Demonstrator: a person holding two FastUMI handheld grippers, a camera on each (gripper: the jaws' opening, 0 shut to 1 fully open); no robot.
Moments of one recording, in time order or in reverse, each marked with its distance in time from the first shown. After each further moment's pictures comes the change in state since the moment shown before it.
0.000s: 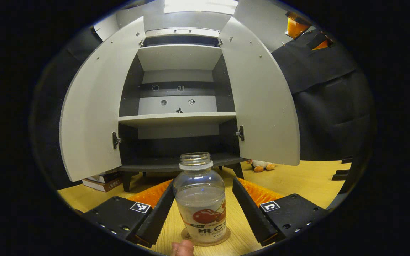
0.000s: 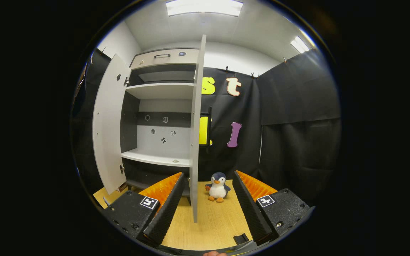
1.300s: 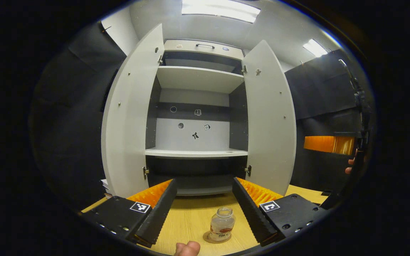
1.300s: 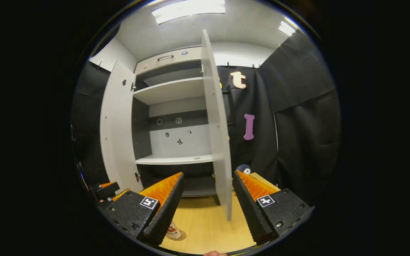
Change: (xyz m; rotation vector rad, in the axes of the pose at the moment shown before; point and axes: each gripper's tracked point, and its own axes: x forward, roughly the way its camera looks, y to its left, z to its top) left arm -0.065 0.076 0.167 -0.104 0.004 0.049; right arm 0.027 0.083 -0.054 0.148 -0.048 0.150
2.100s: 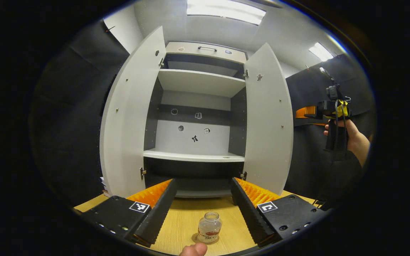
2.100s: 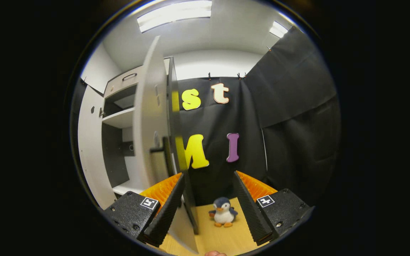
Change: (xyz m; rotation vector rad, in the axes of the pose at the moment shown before) left arm 0.003 -0.029 0.014 -0.035 -0.018 0.045; right arm 0.130 -0.146 0.161 0.032 -0.111 -0.125
